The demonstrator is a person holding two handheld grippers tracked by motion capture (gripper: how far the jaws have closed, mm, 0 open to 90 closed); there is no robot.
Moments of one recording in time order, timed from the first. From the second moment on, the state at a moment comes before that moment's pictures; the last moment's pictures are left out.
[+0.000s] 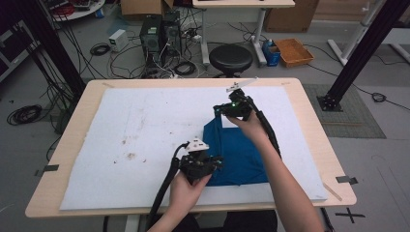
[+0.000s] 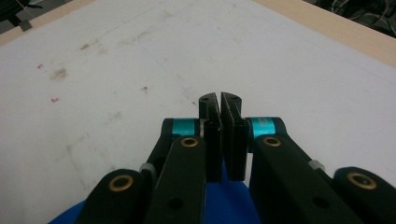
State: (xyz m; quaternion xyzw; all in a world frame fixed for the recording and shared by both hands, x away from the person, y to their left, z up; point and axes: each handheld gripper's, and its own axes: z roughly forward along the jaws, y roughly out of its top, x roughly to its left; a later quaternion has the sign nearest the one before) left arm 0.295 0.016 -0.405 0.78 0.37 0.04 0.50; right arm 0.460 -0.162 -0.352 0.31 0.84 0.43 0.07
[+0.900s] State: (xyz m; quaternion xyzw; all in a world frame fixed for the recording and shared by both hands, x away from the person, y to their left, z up) left arm 0.315 -0.087 -0.428 0.79 0.35 -0.02 0.51; right arm 0.458 -0.257 -0.376 0.35 0.85 0.38 0.12
